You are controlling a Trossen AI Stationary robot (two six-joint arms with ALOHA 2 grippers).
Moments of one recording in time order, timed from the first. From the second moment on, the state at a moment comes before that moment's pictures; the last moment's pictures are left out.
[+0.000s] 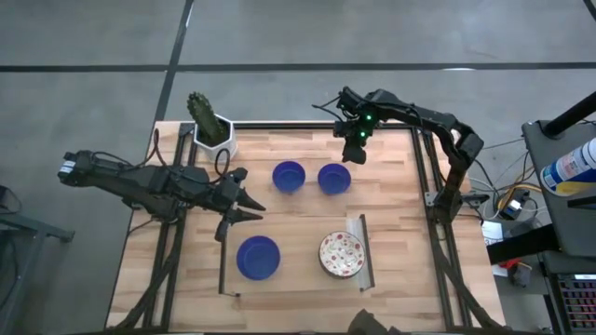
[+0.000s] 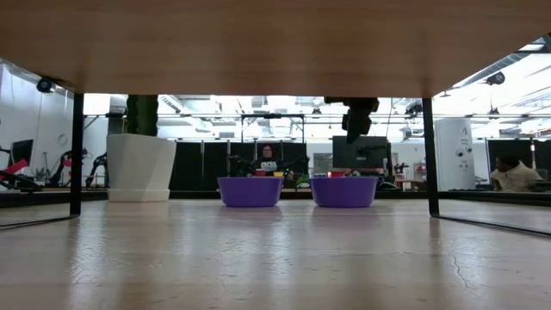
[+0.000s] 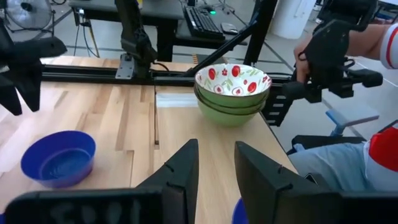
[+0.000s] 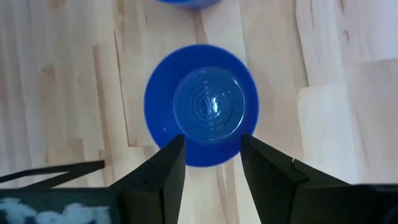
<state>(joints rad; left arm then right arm) -0.20 0.92 0.88 -0.21 0.01 -0.16 -0.68 1.82 1.51 -1.12 -0.50 -0.43</state>
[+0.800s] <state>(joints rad) -0.20 0.92 0.88 -0.21 0.02 -0.16 -0.68 1.82 1.24 -0.82 -0.44 -0.29</state>
